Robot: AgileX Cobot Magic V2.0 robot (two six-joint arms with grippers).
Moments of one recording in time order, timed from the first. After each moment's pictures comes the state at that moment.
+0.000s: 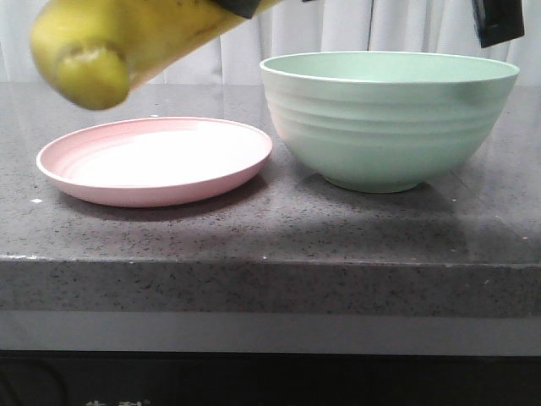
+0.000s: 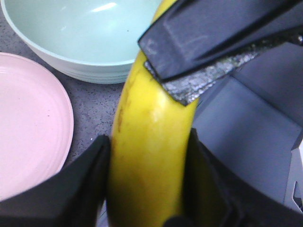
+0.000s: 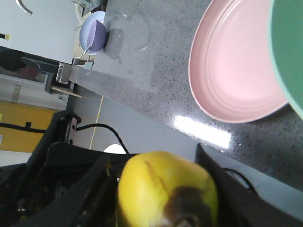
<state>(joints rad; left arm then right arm) -0.92 1.16 -1.06 -0.11 0.67 0.01 0.39 1.17 -0.84 1.37 0.71 -0.42</state>
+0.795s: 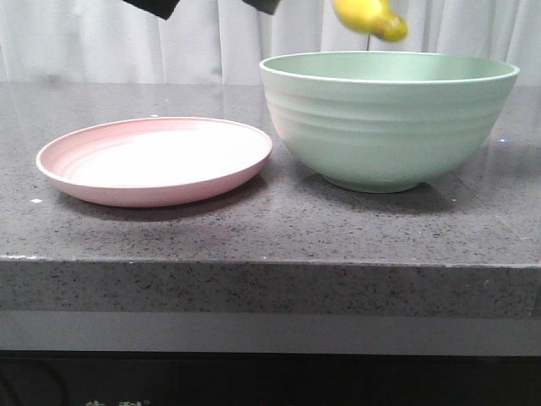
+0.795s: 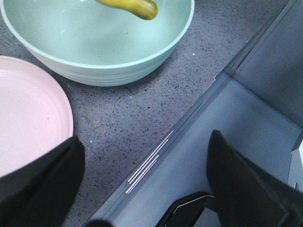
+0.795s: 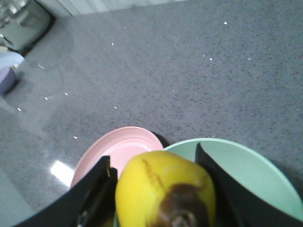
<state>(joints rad) -0.92 1.16 -1.06 -0.11 0.67 0.01 0.02 1.44 -1.41 0.94 0.87 -0.54</state>
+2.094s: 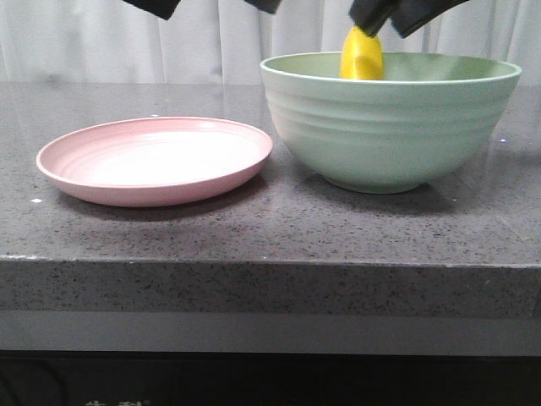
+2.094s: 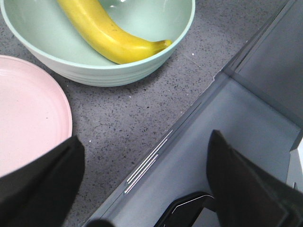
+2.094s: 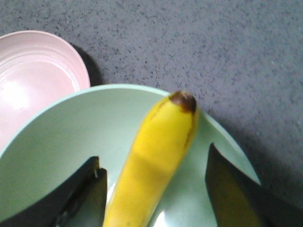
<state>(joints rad) -0.92 1.16 -1.06 -0.11 0.66 0.01 0.17 1.65 -1.56 0.47 0.95 -0.44</state>
